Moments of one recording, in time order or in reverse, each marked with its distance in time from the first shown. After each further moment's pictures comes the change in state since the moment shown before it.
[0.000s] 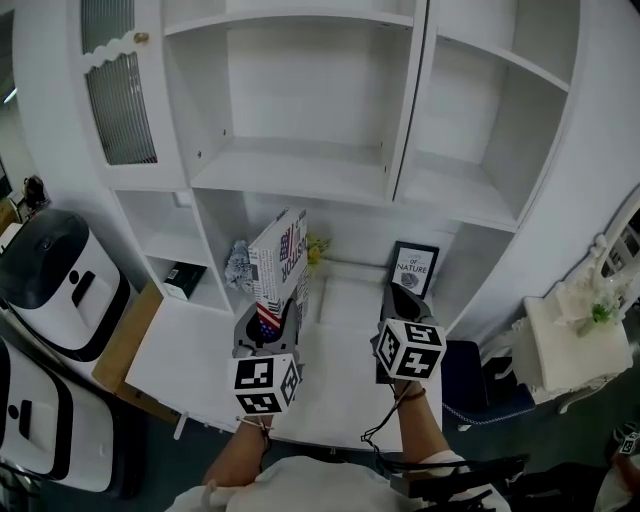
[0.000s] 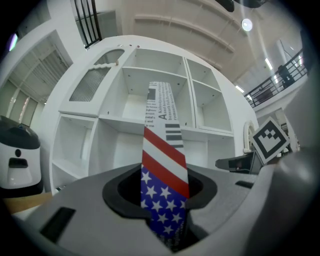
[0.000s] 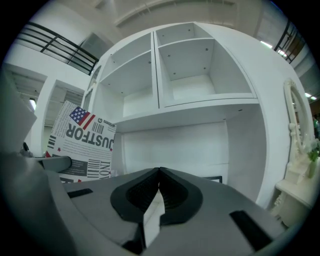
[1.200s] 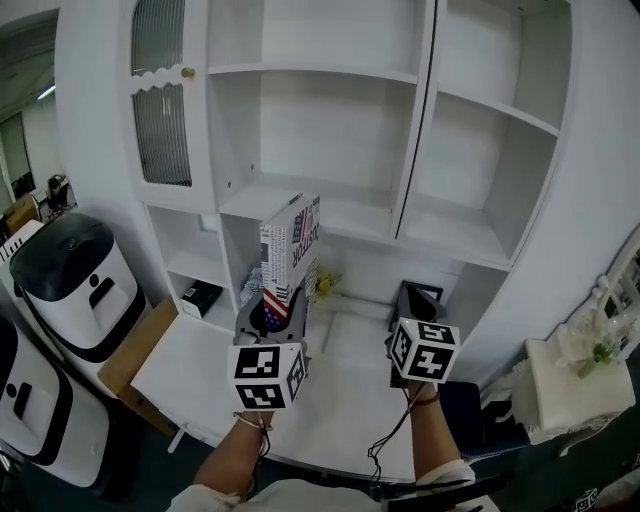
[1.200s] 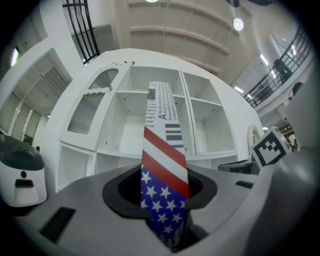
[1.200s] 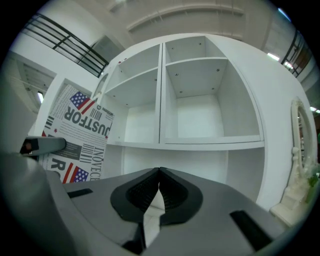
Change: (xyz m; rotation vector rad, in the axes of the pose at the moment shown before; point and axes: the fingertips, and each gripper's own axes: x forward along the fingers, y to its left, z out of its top) left arm -0.016 -0.016 0.105 0.056 -0.105 0.055; right arm -0.019 -0.002 0.086 -0.102 -0.082 0.011
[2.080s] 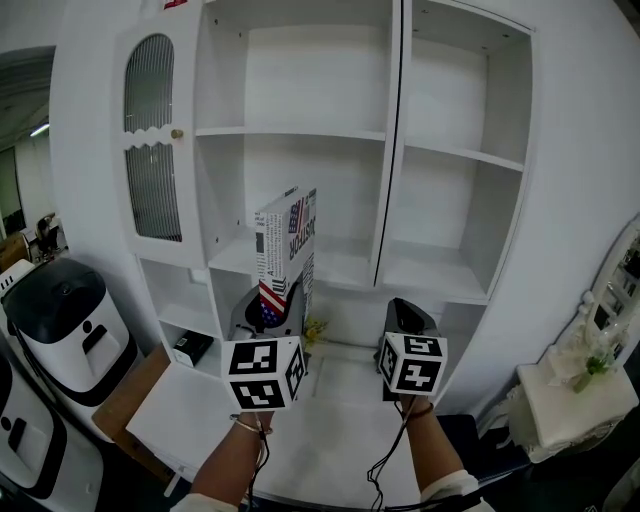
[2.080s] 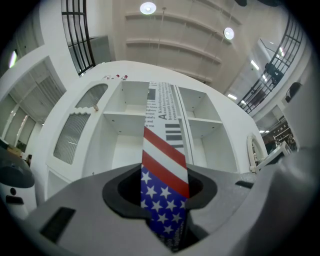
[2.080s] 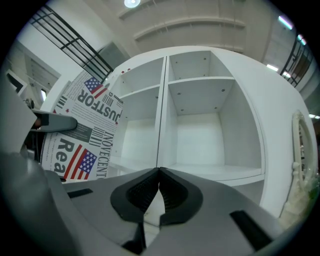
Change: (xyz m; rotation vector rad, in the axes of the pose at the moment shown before) left arm 0.030 -0.021 0.102 0.035 -0.133 -0.039; right arm -0.001 -0.004 0.070 -0.048 -0.113 -0.016
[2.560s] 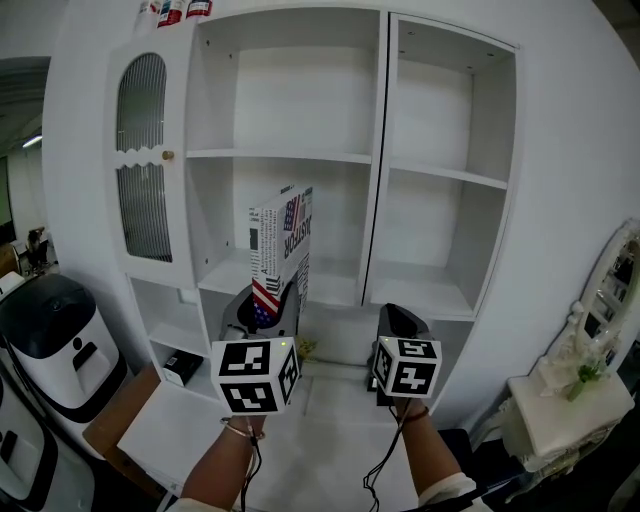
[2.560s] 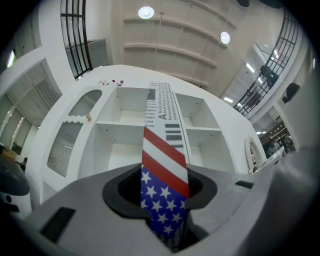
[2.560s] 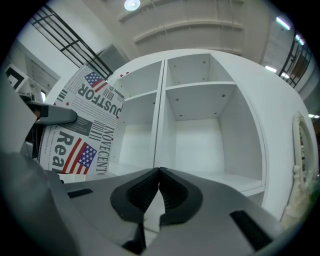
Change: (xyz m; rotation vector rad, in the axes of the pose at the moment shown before) left arm 0.012 -0.009 0.040 0.024 -0.049 -0.032; right arm 0.007 -0.009 0.028 0.006 -0.034 -0.006
